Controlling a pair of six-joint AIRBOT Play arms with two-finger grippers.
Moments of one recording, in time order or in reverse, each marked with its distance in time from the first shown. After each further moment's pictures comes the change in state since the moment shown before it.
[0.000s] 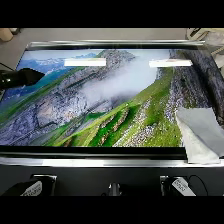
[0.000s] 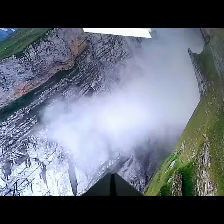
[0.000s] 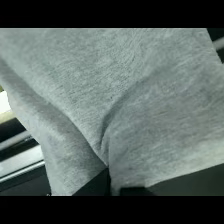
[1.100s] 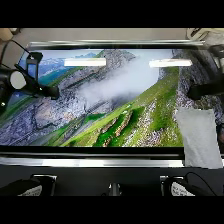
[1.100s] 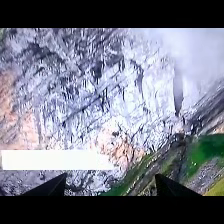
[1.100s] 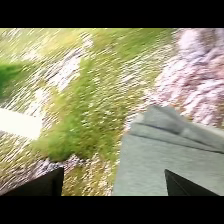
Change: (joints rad) left arm -0.368 -0.172 0.089 0.899 -0.217 -0.569; right arm 0.732 -0.189 0.311 0.073 -0.284 -0.060
